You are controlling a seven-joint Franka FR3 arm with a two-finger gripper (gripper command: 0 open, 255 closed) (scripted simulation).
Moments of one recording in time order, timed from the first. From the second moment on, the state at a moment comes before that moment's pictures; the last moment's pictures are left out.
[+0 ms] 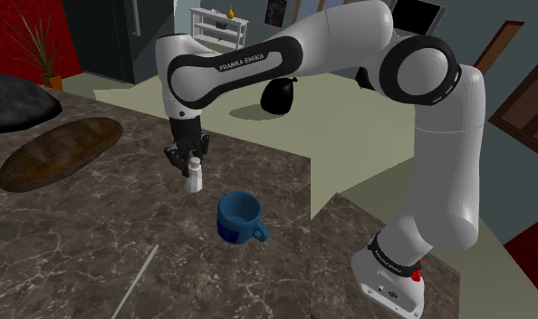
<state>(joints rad) 0.18 0.50 0.30 -1.59 -0.05 1.88 0.34</state>
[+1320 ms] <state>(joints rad) 0.18 0.44 0.31 -1.47 -0.04 1.70 0.35</state>
